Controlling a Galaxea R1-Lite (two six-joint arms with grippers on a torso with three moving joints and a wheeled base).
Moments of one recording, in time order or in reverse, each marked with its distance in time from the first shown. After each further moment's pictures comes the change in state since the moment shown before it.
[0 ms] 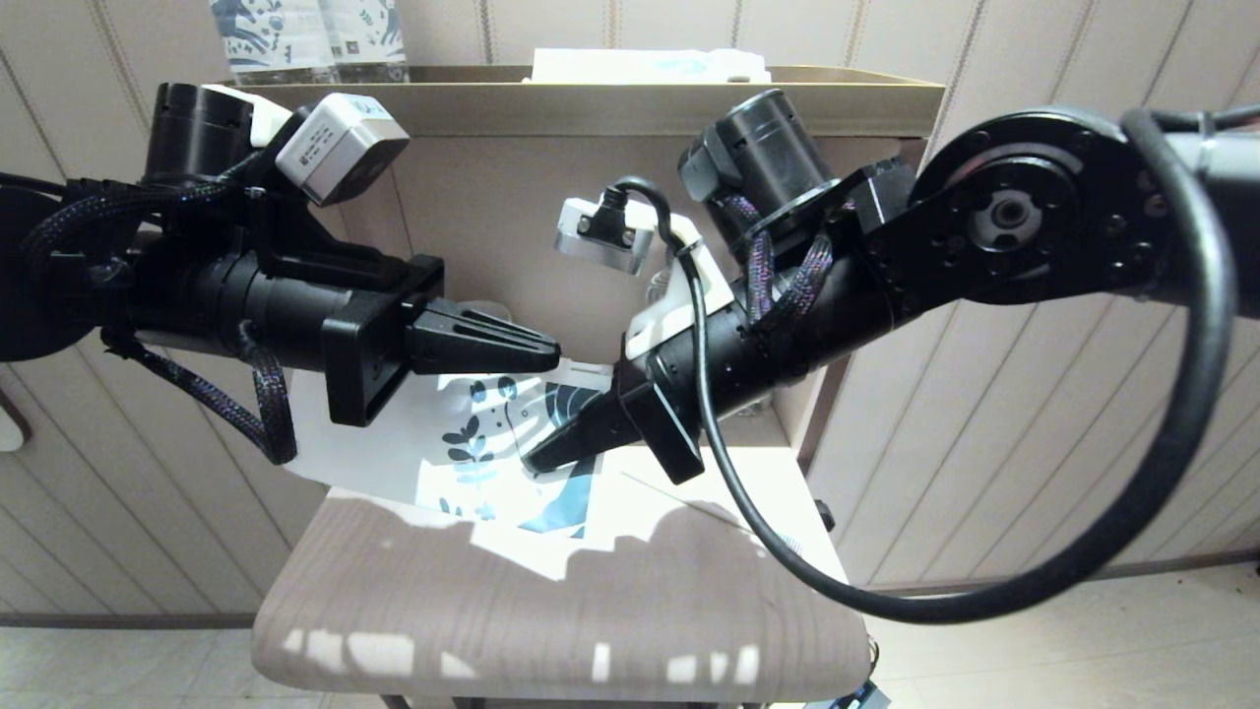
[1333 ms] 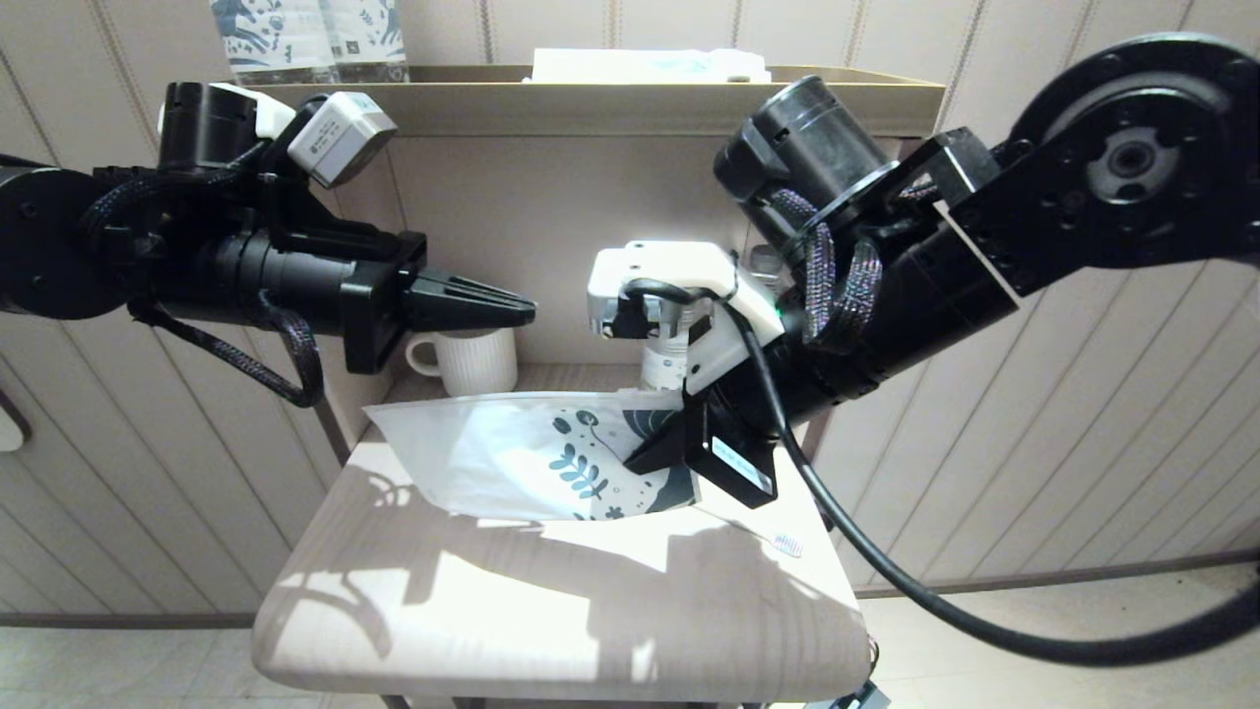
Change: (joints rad) left arm 0.098 0.095 -0.112 0.004 0.008 0.027; right arm 0.020 -0.065 -0.009 0.211 -0.444 -0.273
